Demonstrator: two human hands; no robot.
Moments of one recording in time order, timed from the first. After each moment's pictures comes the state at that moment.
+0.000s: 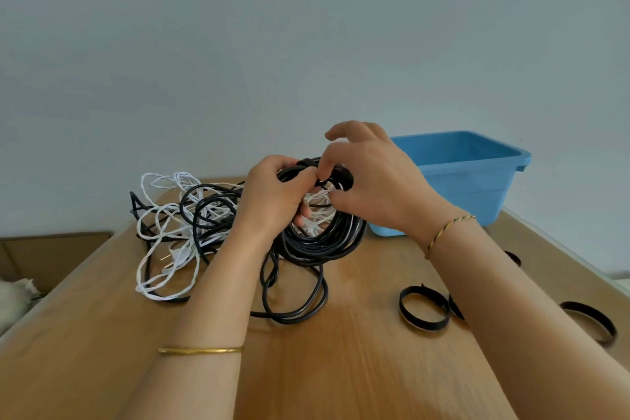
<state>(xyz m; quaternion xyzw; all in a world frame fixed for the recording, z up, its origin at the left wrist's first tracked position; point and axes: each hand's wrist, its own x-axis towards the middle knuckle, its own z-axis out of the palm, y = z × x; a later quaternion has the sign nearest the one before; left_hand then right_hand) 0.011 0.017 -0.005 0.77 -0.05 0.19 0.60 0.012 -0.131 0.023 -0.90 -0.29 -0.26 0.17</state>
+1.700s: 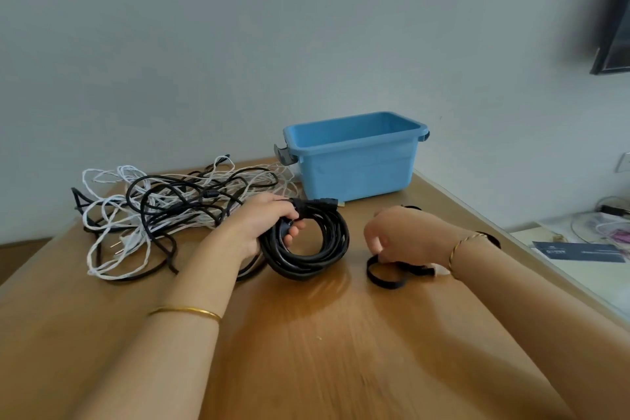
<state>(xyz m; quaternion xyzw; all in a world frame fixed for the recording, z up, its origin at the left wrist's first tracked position) -0.006 -0.031 -0.040 0.74 0.02 -0.13 0.66 -0.044 -0.239 -0.037 -0.98 -0.18 0.08 -0.05</state>
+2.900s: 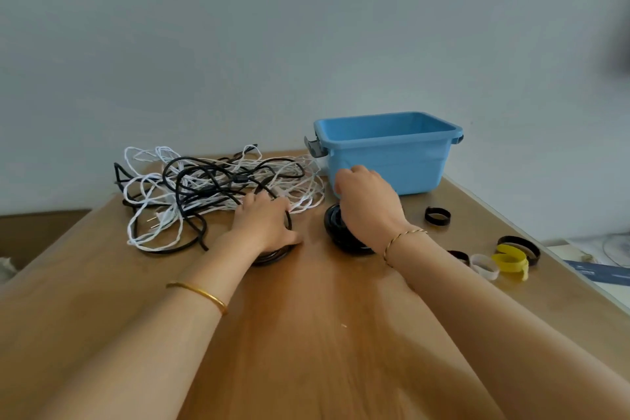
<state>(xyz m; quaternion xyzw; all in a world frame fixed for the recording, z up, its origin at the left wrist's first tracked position) 0.000 0.004 -0.065 1.00 -0.02 0.03 0.02 -0.032 -0.158 -0.032 -0.97 -0.12 -0.19 0.12</state>
